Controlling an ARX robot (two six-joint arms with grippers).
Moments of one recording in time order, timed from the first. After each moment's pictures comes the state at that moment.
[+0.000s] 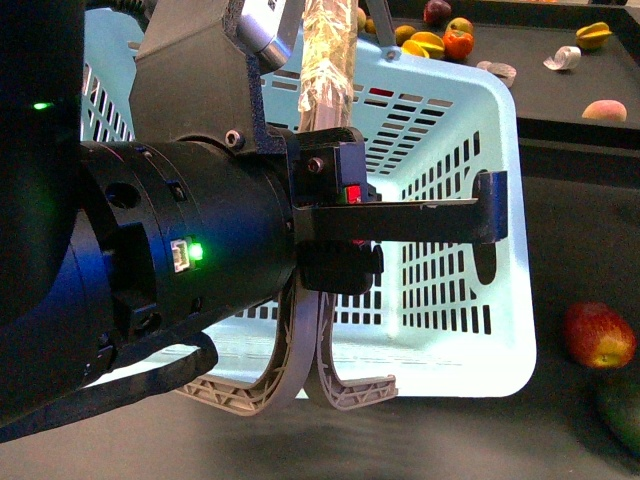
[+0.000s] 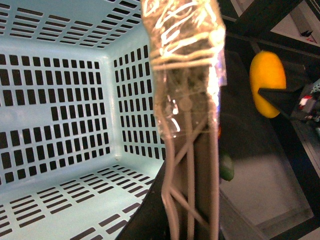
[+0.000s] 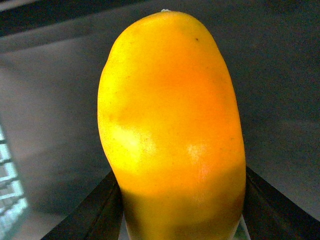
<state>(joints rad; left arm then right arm) -0.67 1.59 0.53 0.69 -0.05 -0.43 -0.30 1.95 0.65 0.60 -0.37 0.07</state>
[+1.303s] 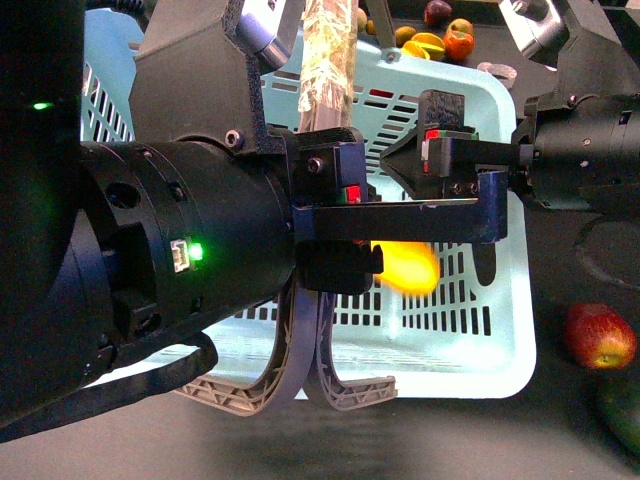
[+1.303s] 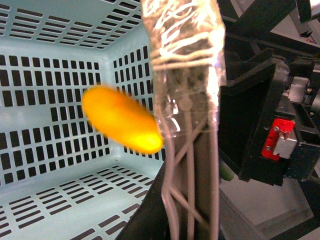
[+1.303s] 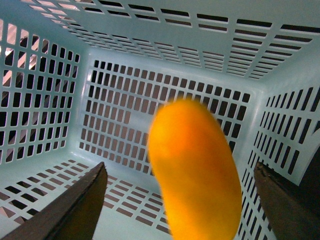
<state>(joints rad) -0.67 1.59 0.53 0.69 -0.05 -0.43 0.30 1.79 0.71 0.54 -0.35 0.19</state>
